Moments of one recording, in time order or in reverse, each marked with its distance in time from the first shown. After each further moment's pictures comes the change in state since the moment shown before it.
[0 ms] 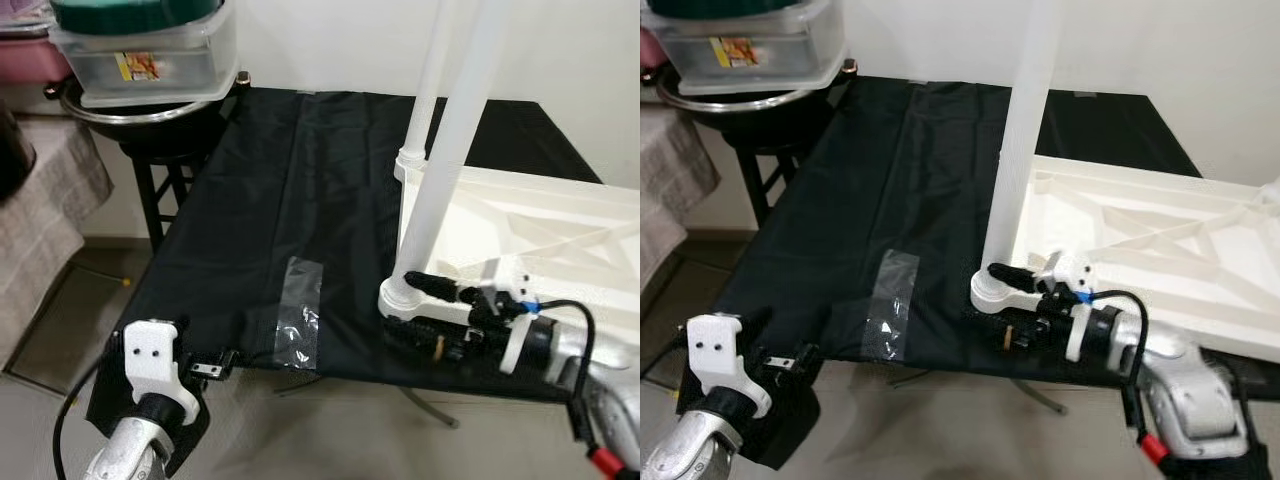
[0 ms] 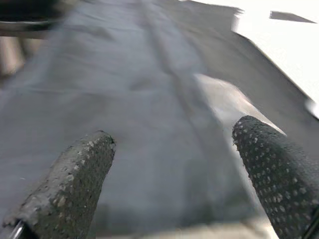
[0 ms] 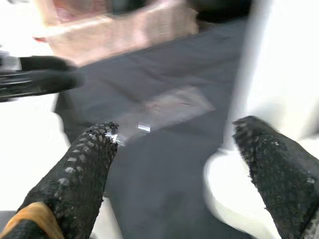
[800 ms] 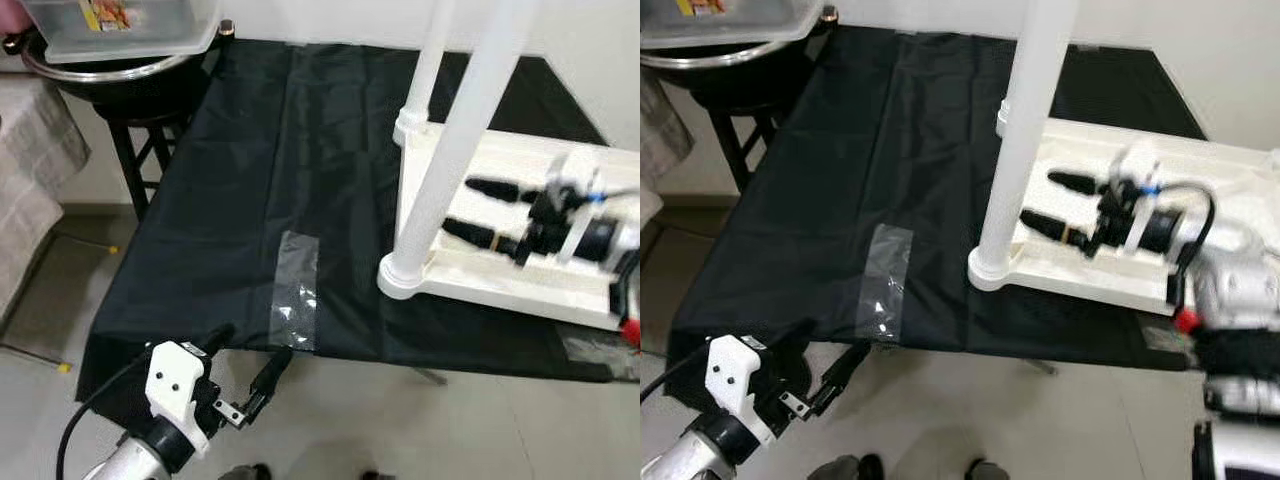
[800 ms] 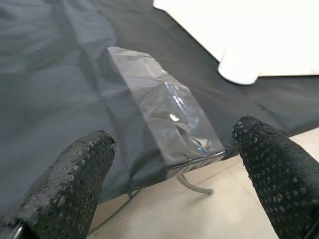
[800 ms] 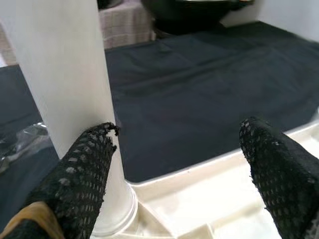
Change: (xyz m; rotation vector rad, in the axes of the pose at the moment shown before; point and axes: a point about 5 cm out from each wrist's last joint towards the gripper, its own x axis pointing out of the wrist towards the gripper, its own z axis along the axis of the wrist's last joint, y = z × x) left arm -0.021 -0.027 0.007 0.038 -0.041 -0.341; right arm -0.010 -0.075 0.072 -0.197 -0.066 0.001
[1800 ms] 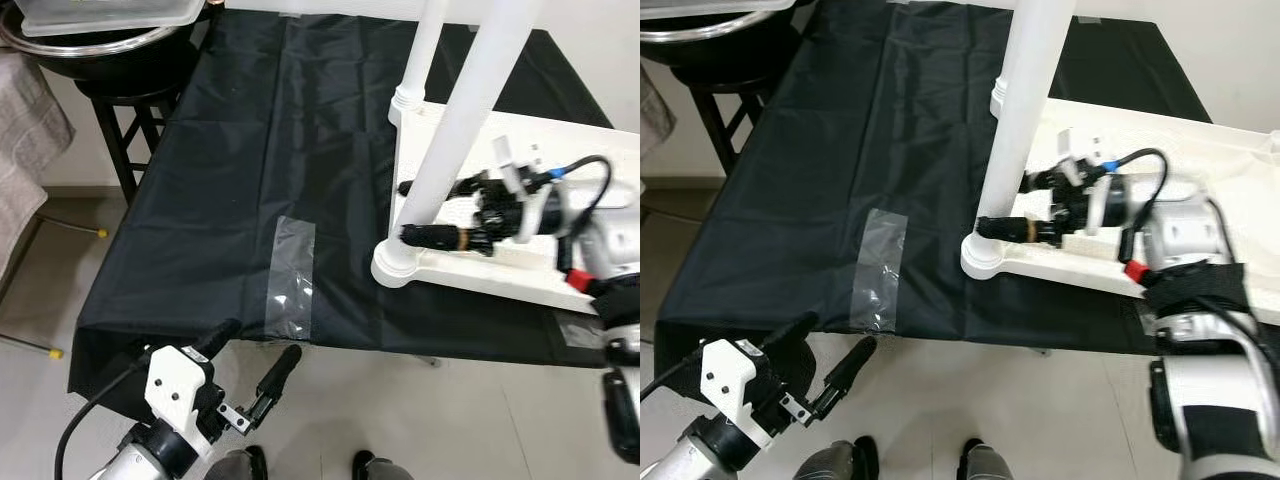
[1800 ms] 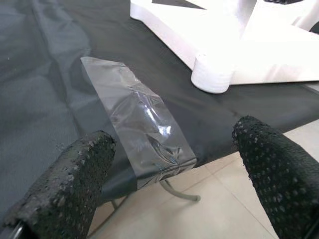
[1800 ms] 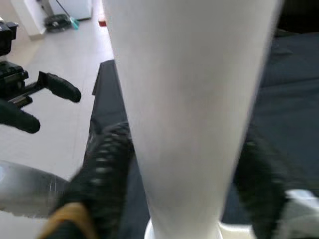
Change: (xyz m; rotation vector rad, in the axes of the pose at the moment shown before) left arm -0.001 -0.010 0.012 0.027 -0.065 -0.038; right arm 0.060 0.016 0.009 -0.013 -0.047 0.438
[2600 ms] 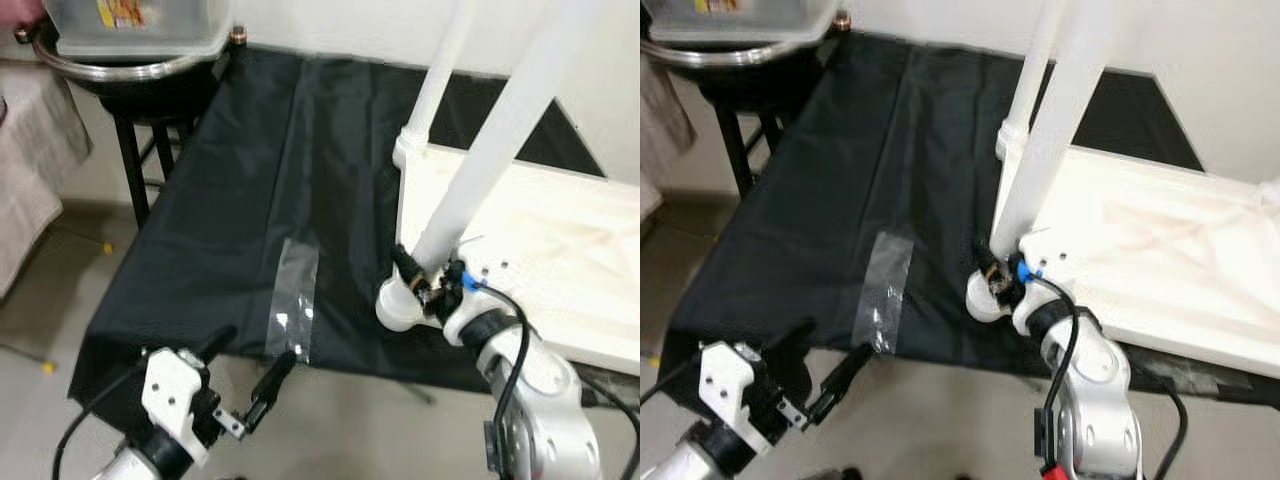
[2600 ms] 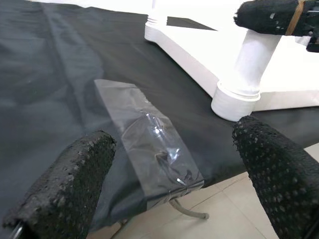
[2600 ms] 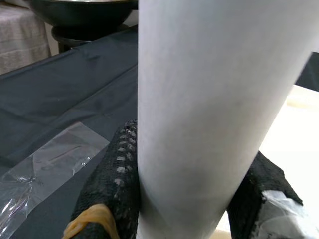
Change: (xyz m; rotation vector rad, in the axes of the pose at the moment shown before) left arm 0.006 0.006 -0.008 -0.002 -0.004 -0.018; right arm 0.037 0.114 -0.046 0.178 0.058 -1.046
